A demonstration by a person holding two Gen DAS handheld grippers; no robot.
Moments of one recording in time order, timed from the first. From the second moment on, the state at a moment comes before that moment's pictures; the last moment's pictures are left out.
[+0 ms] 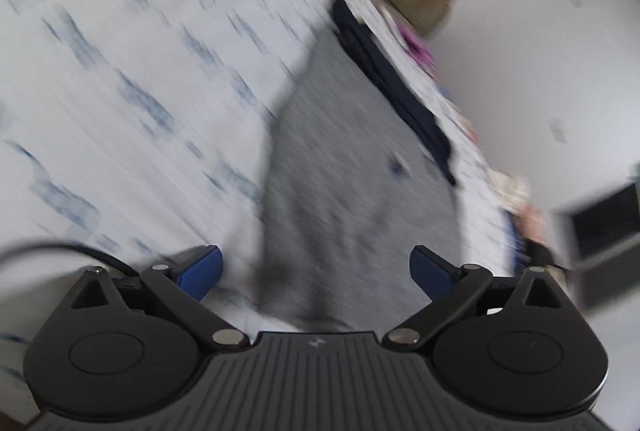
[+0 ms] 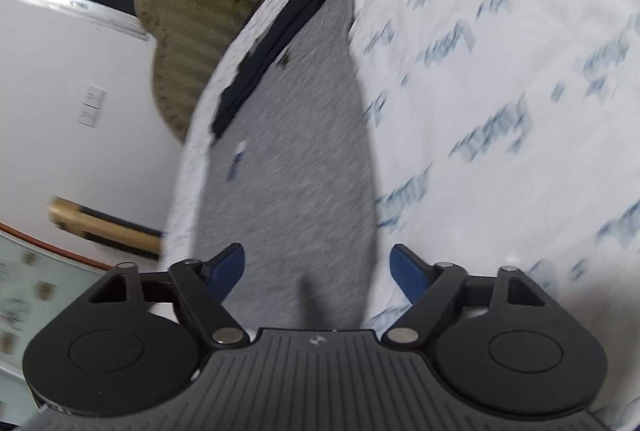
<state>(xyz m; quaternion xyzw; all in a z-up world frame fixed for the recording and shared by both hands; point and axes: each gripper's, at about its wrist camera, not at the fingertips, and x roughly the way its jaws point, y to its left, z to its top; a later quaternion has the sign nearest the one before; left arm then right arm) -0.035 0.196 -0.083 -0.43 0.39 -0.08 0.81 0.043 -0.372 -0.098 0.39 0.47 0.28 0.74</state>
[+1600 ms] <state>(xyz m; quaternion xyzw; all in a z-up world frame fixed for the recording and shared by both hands) -0.027 0.215 -0.033 -0.42 0.38 -0.10 0.82 0.035 -0.351 -0.095 0.40 0.43 0.32 0.74</state>
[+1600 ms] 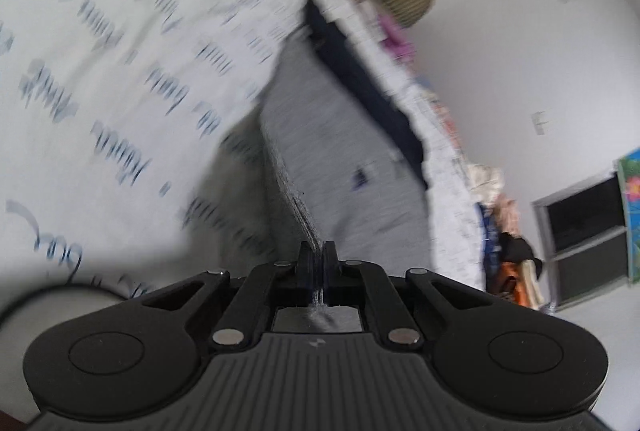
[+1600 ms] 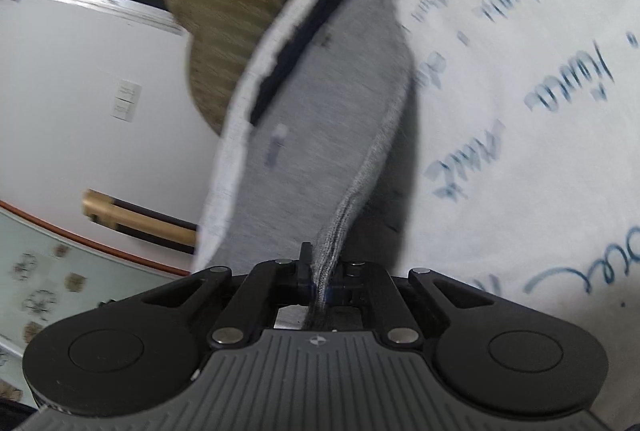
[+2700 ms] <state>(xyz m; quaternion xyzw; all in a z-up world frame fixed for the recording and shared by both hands) 0.203 0.225 0.008 -0.41 0.32 -0.11 0.85 0.259 -0.352 -0.047 0.48 0.31 0.37 0.74</state>
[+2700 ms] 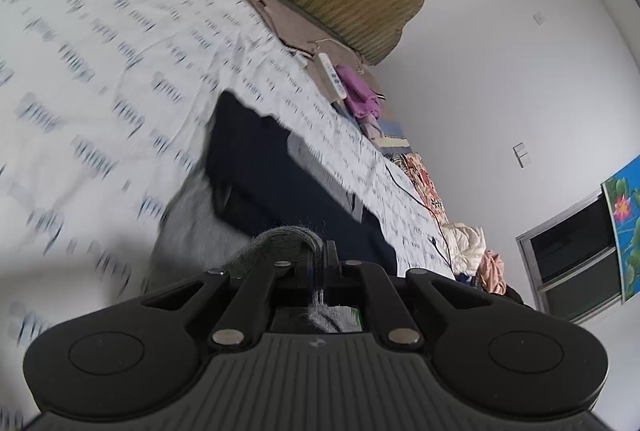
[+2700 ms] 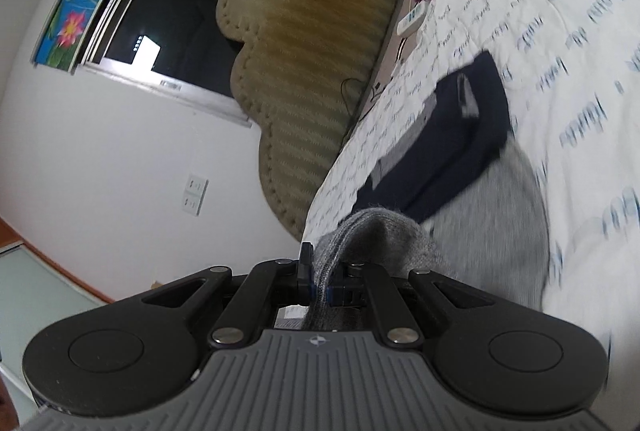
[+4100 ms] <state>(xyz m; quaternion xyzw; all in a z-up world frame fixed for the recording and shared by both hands) 0.180 0.199 -0.075 -0.40 0.32 0.11 0.86 0.263 -0.356 -0.092 0.42 0.37 0.22 0.80</state>
